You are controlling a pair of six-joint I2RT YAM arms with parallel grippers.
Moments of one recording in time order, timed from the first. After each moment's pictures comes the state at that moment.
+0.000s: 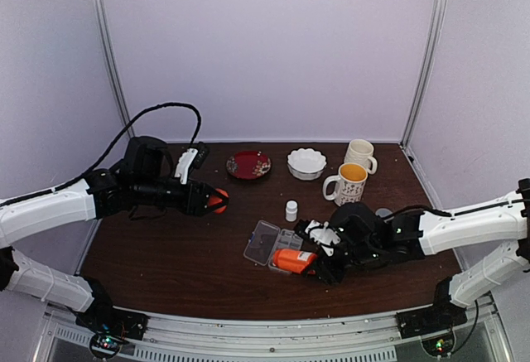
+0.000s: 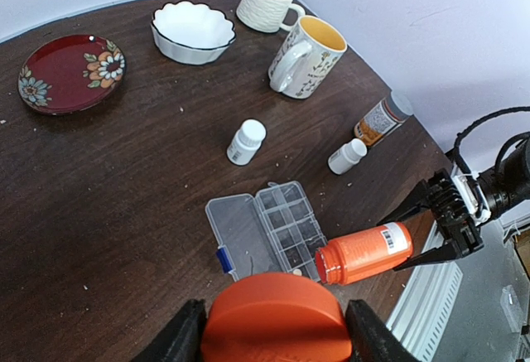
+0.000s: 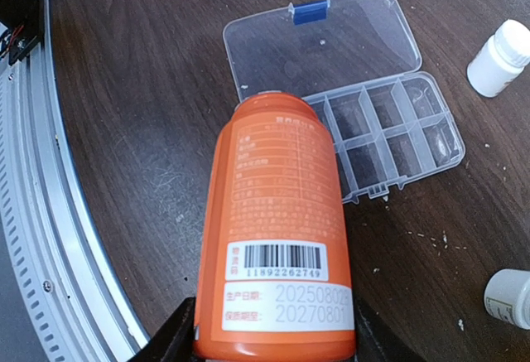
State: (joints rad) left arm -0.73 1.19 0.87 -0.24 0.32 -0.32; right arm 1.09 1.32 0.69 -0.20 -0.05 0.16
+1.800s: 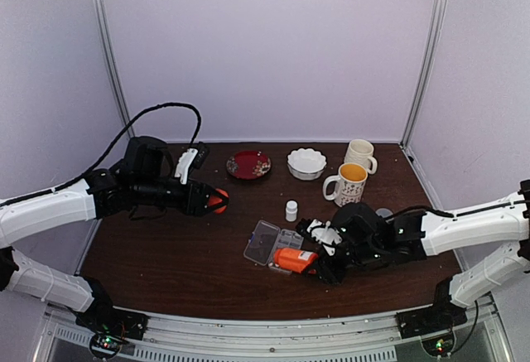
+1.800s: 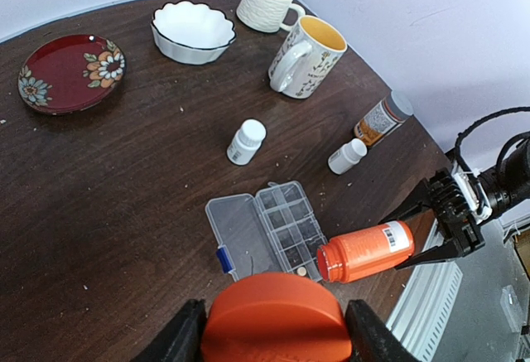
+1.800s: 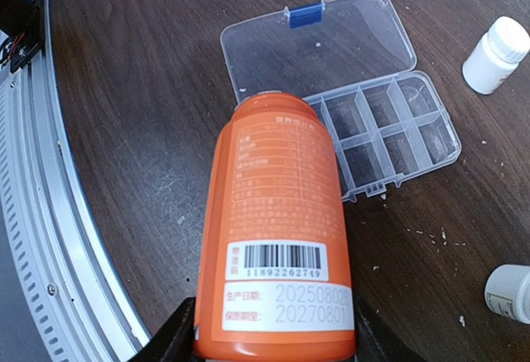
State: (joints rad) left arm -0.73 1.19 0.87 -0.24 0.32 -0.32; right arm 1.09 1.30 0.68 -0.20 -0.04 0.18
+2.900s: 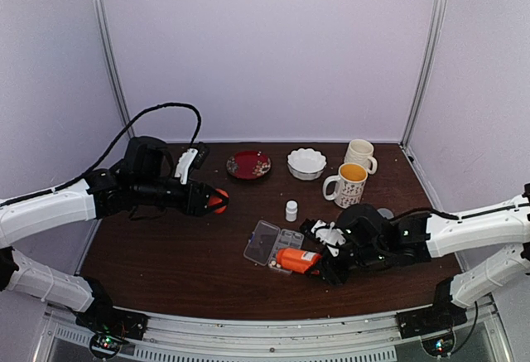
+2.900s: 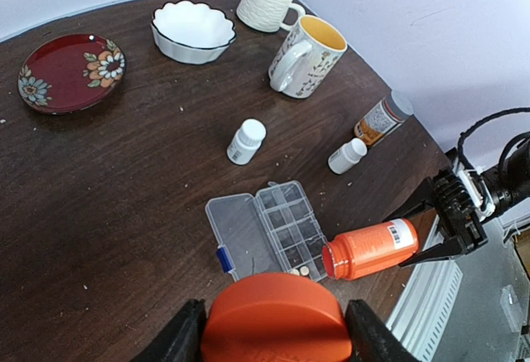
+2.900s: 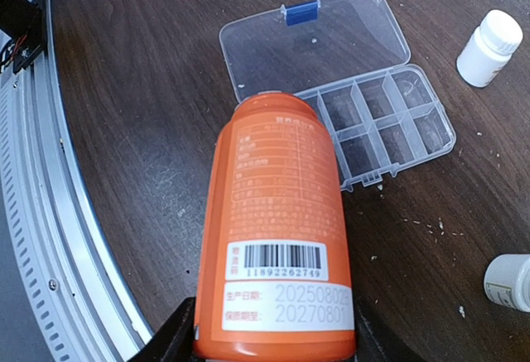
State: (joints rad) left arm -0.73 1.19 0.87 -0.24 0.32 -0.32; right arm 1.09 1.27 0.64 -0.19 -0.04 0.20
